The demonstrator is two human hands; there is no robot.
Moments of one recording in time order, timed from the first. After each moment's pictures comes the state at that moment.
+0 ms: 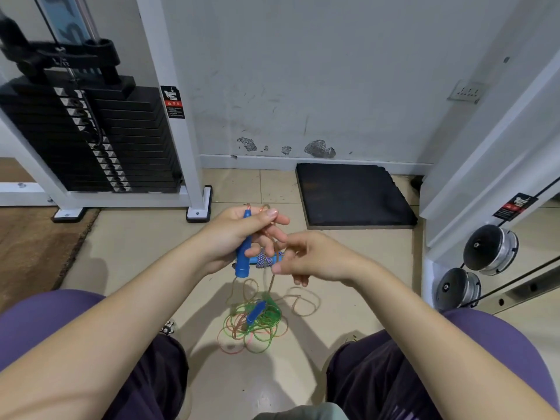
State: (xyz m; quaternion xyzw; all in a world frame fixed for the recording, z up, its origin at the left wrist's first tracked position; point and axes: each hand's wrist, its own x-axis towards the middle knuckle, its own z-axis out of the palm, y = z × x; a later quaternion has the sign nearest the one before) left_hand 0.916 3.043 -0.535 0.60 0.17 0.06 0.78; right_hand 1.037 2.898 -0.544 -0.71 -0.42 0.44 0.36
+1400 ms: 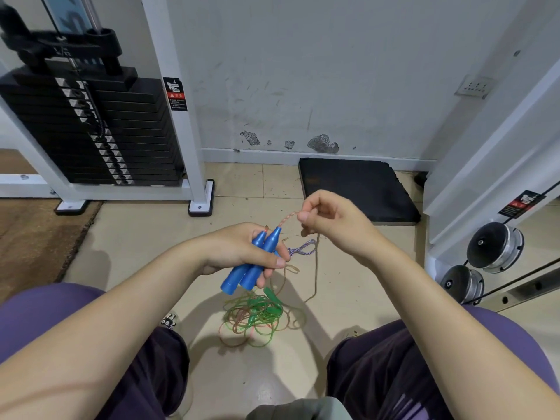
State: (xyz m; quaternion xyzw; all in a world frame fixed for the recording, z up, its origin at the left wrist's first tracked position) left_hand 0.904 3.048 -0.543 0.72 0.13 -0.14 0.67; right_hand 1.057 2.896 -0.525 -0.70 -0.39 0.30 0.52
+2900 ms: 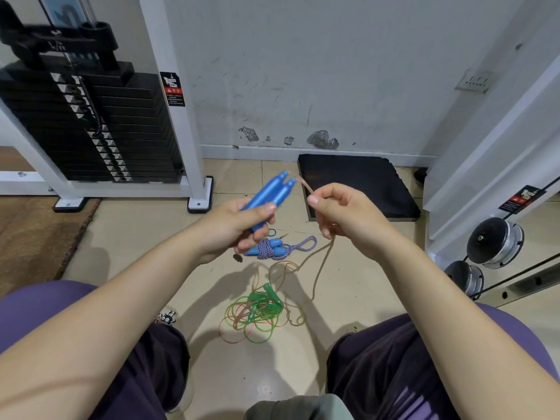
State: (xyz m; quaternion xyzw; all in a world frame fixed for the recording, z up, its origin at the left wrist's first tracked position) left_hand 0.910 3.051 -0.538 0.66 0.17 0.03 0.73; right_hand 1.067 2.889 -0.518 -0.70 -0.30 0.34 0.56
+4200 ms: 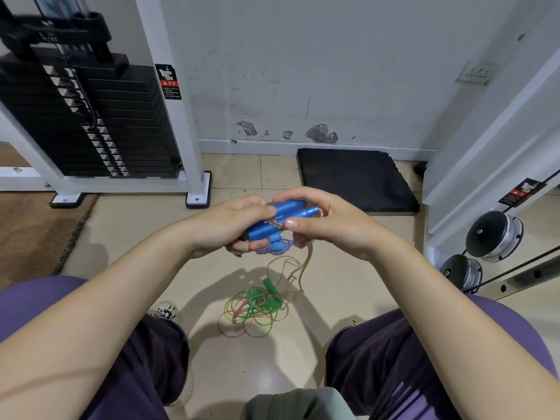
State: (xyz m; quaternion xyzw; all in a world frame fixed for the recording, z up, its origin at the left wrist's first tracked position) left_hand 0.904 3.044 -0.523 0.72 0.18 -0.06 0.66; right_hand 1.051 2.888 -0.514 -0.63 -0.42 0.44 0.49
